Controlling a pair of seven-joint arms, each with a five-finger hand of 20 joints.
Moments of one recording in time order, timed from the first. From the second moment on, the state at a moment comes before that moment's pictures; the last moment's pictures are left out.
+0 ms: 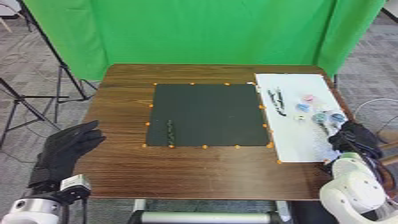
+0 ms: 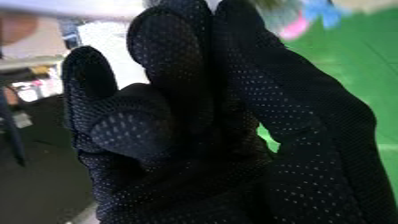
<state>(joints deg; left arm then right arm) 146.4 -44.2 -103.5 -130.7 37.4 23.8 20.6 -107.0 -47.7 81.4 -110.3 -137.5 8.2 53.2</state>
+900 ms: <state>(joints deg) 146.4 -43.8 -103.6 -130.6 37.3 23.8 20.7 -104.2 -48.5 84.2 -111.7 -132.9 -2.8 58.6</state>
